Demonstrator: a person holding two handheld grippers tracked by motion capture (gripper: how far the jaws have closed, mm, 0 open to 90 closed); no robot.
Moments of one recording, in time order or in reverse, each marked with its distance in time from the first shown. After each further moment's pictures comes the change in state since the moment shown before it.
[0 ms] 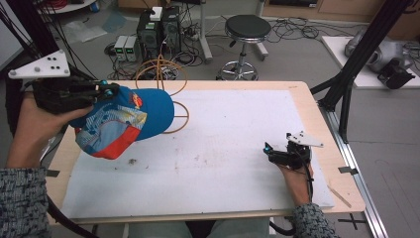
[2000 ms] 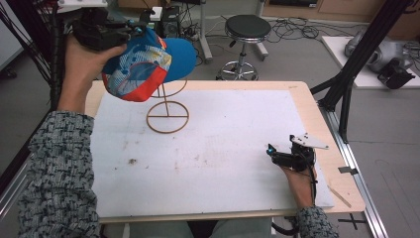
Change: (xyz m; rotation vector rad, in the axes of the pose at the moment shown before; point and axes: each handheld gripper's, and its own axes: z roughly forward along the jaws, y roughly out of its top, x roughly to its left) left arm 0.060 0.076 0.080 -0.112 0.149 -0.016; right arm -0.006 -0.003 -0.009 -0.003 0.003 0.026
